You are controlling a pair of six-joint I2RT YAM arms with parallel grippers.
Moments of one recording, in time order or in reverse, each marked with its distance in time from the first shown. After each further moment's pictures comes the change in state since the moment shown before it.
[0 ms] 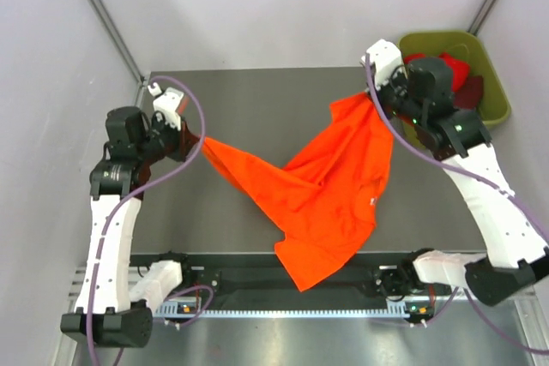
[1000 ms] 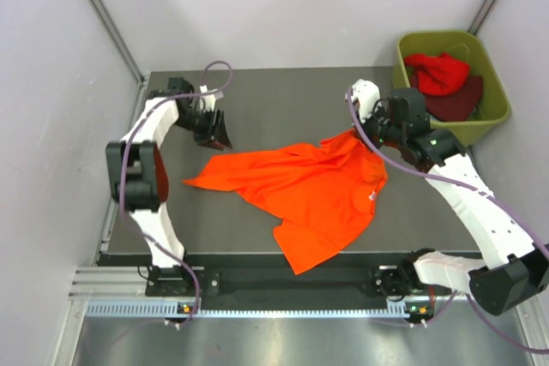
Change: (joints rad) left arm -0.002 0.904 0.325 -0.208 0.203 -0.012; right arm 0.010 -0.011 -0.306 0.108 -0.145 0.033
